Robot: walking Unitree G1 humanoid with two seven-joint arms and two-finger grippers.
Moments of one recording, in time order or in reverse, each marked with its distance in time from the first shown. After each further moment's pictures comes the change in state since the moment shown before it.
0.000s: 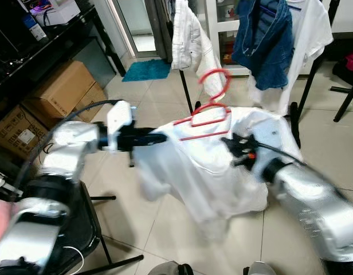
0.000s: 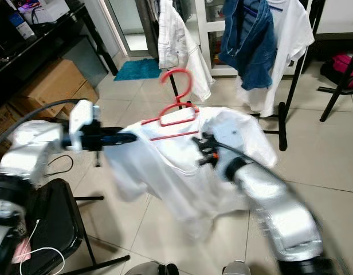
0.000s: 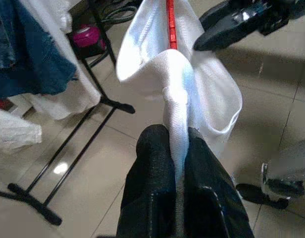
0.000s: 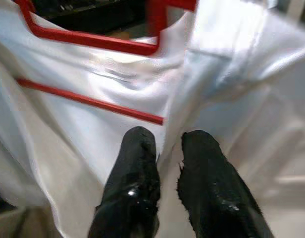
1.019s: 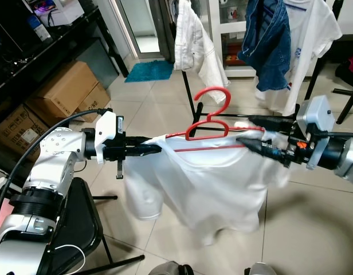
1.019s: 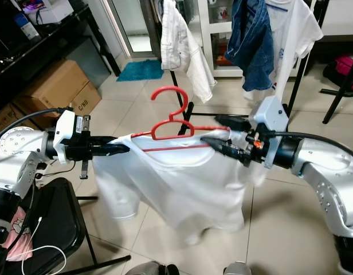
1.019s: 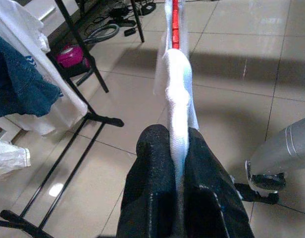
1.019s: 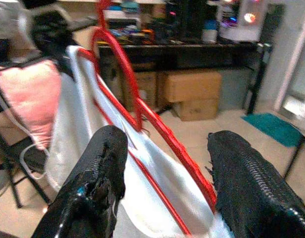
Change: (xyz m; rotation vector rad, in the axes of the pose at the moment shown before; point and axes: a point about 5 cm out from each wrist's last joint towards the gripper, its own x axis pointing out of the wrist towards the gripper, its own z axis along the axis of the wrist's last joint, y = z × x) left arm -0.011 -0.020 0.004 0.071 -0.060 -0.097; right arm -0.034 -0.045 0.043 -0.156 -0.151 0.506
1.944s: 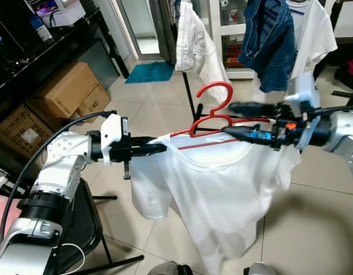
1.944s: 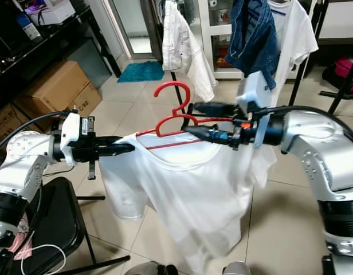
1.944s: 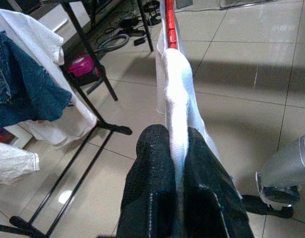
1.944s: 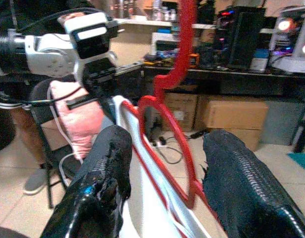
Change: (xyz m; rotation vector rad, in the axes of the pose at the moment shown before) left arm 0.010 -0.004 -0.003 0.014 -0.032 0.040; right arm 0.029 -0.010 0.026 -0.016 -0.069 0.212
